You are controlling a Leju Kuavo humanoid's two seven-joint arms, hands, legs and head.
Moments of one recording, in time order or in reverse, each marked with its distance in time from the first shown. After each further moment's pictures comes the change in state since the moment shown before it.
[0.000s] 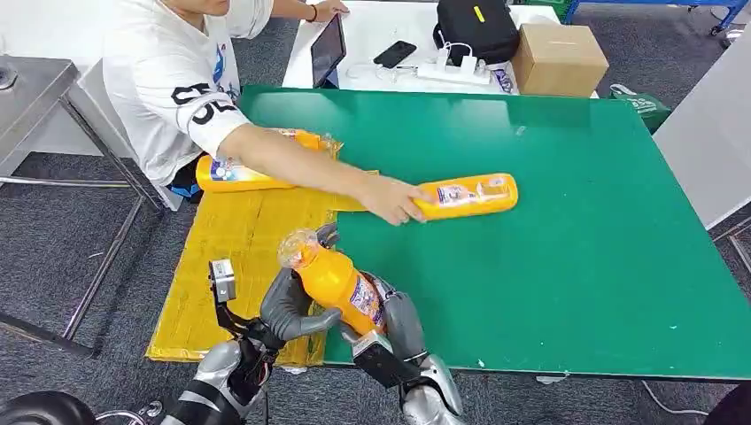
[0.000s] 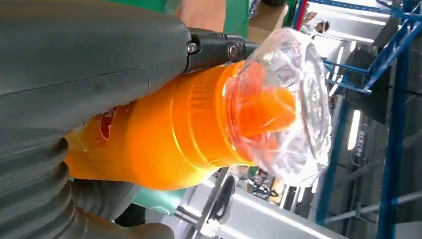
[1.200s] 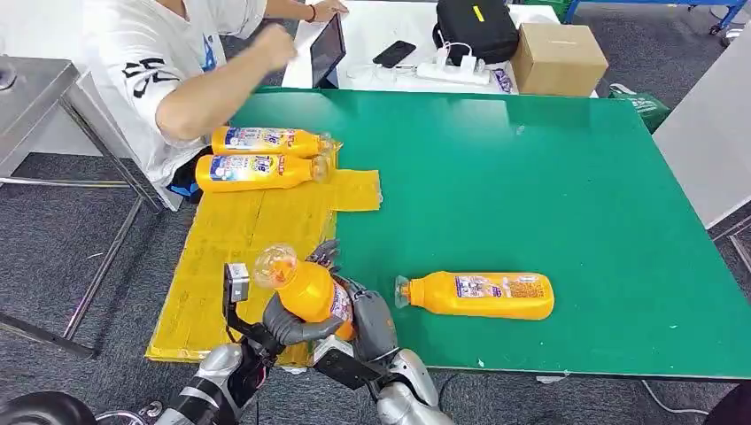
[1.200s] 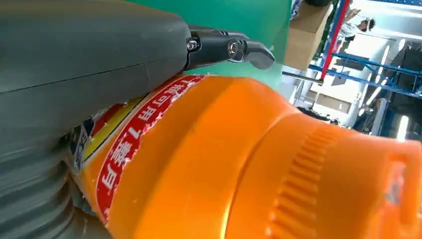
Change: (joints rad) left arm -0.044 0.036 -0.056 0.149 0.034 -0.003 -0.008; right arm -0.113 0.056 0.122 0.212 0.034 -0.080 0.008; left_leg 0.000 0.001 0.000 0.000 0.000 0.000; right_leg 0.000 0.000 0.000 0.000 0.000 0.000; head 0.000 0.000
